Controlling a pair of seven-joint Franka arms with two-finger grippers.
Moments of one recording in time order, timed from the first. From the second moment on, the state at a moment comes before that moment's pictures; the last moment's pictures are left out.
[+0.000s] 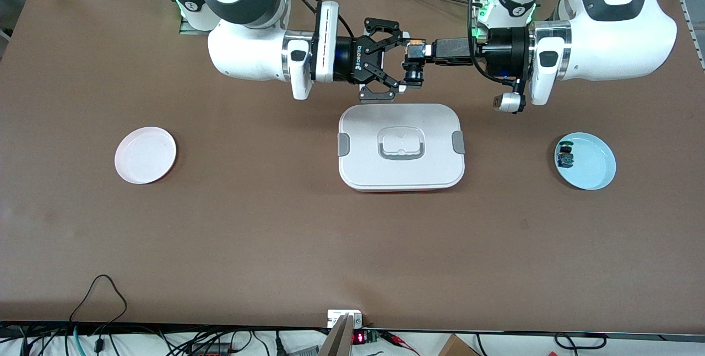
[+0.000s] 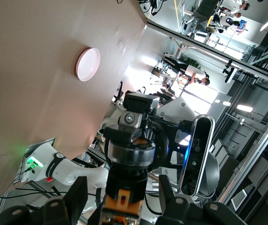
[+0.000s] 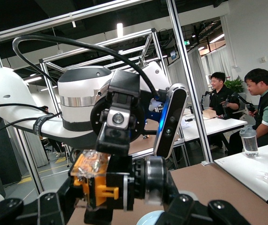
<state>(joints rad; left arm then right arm) 0.24 0.04 -0.54 -1.83 -1.38 1.83 -0.23 0.38 0.37 0.42 -1.56 1.81 2.39 -1.82</state>
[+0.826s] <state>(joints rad) 0.24 0.04 -0.54 -1.84 -1.39 1.83 -0.21 0.38 0.38 0.42 -1.56 1.82 2.39 -1.82</state>
